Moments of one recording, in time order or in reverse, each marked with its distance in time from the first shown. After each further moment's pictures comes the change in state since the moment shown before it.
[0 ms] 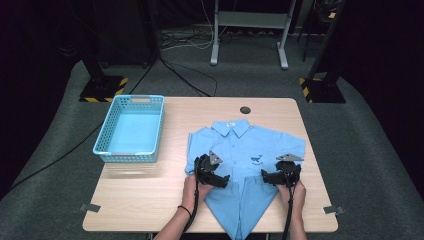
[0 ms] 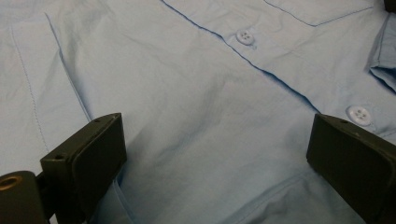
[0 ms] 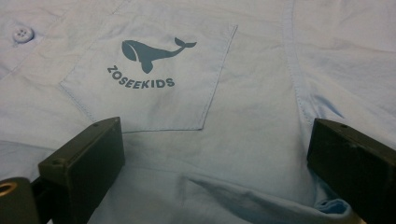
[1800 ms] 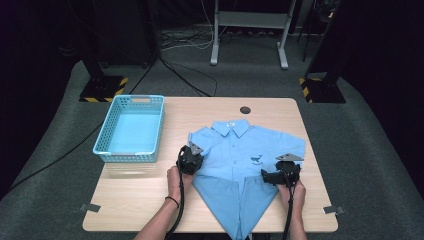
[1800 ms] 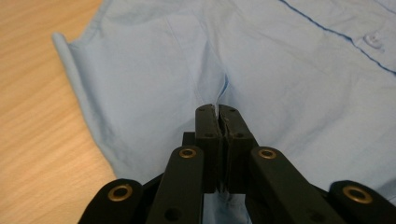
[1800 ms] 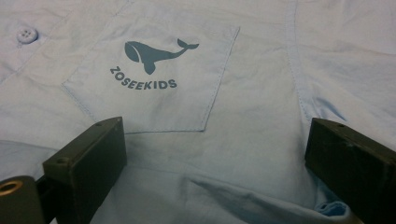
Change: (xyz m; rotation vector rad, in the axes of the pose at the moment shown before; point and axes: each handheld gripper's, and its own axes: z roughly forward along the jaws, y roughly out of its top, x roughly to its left) left arm 0.055 -0.007 -0.028 -0.020 0.161 -0.073; right arm -0.001 0.001 0.000 -0.003 0.011 -0.006
